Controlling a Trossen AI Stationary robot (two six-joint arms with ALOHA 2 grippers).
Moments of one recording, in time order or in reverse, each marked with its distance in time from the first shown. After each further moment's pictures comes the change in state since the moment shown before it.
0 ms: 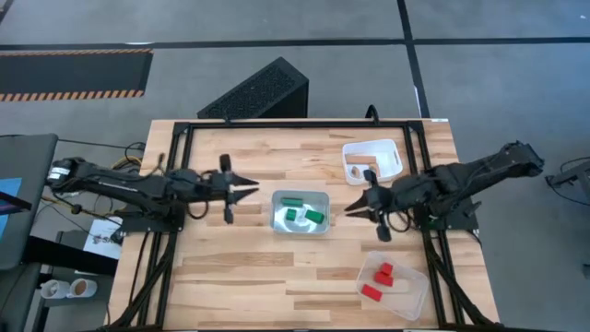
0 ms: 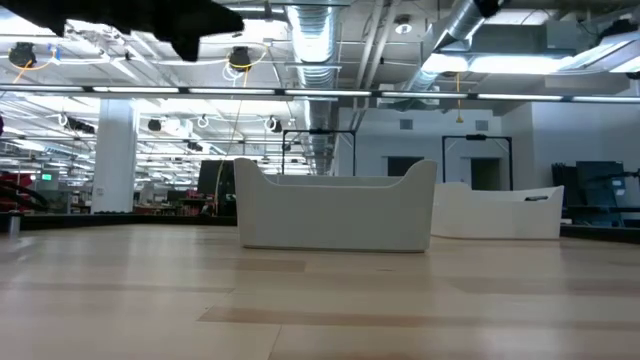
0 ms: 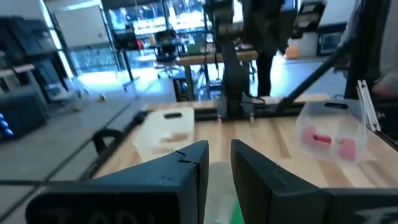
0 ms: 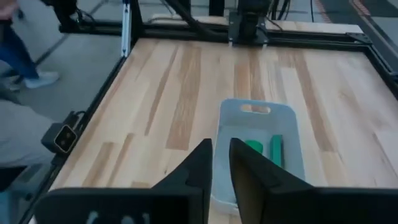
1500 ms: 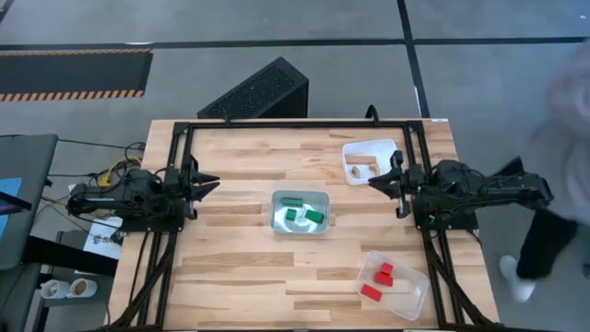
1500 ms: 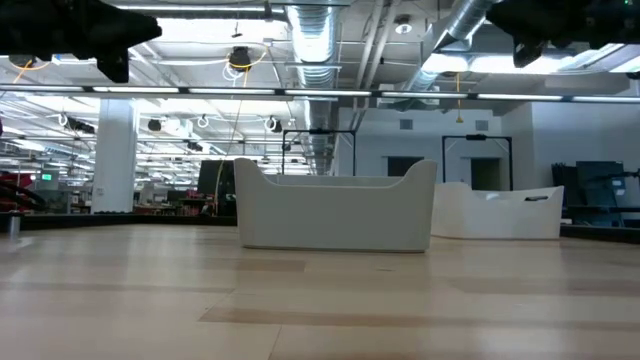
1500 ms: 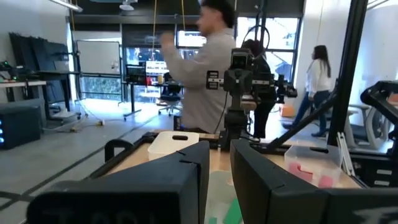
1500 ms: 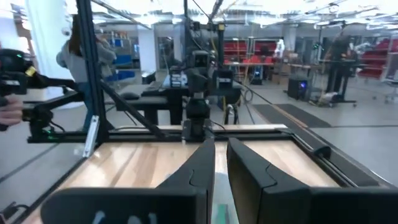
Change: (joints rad) left arm 0.040 -0.851 -0.268 -0.372 0.021 -0.118; right arm -0.323 -0.635 -0.635 0.585 -0.153 -0.094
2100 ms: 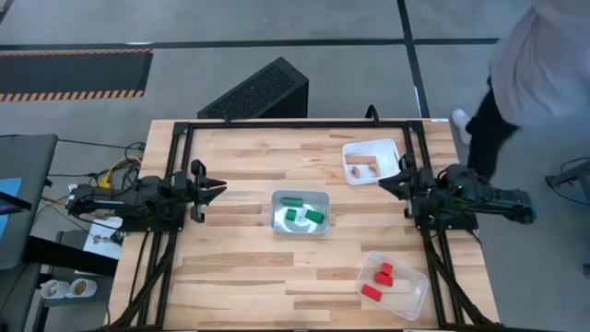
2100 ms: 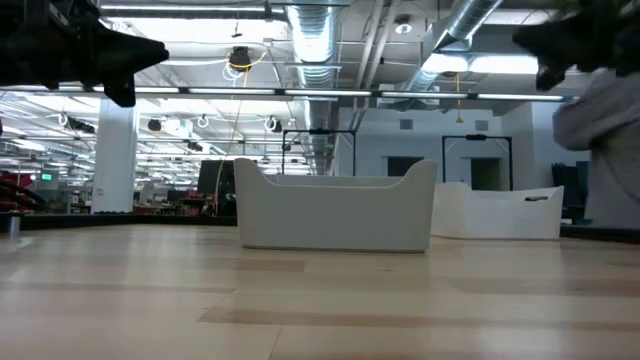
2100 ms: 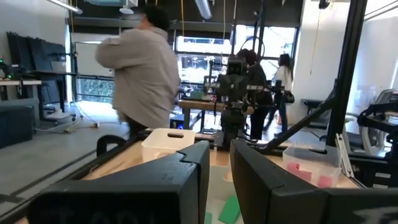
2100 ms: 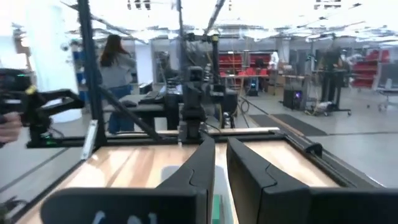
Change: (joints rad) left arm 0.000 -0.002 -0.169 0.199 0.008 -0.022; right arm -0.100 -0.364 -0.128 -0.177 -0.081 0.019
